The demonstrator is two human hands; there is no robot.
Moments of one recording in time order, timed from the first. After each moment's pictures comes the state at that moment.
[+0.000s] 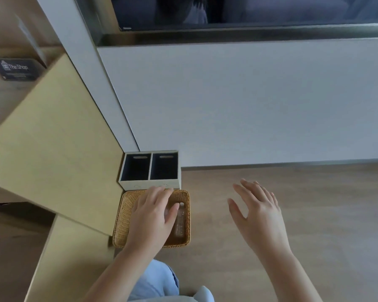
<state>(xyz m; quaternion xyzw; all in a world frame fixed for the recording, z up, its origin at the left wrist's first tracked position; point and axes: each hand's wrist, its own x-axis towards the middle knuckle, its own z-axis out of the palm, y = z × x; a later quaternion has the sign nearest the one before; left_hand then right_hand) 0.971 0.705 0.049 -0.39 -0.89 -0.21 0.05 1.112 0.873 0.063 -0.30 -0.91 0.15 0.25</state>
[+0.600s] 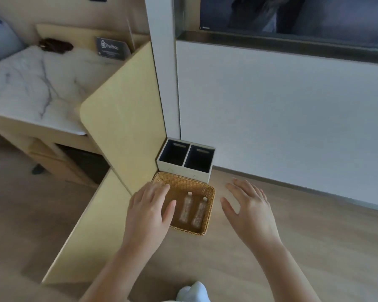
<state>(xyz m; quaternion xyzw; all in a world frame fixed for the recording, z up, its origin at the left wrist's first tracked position) 1.025 0.597 0.077 -0.24 -0.95 -0.17 0.07 1.098 0.800 0.087 -0.13 -0.96 0.19 0.19</state>
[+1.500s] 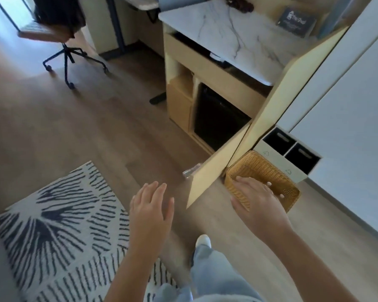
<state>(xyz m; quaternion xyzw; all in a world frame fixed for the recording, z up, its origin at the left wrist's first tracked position) 1.234 0.183 0.025 0.11 -0.95 -0.25 0.14 1.170 0.403 0.075 0.17 -0.97 0.18 -0.04</state>
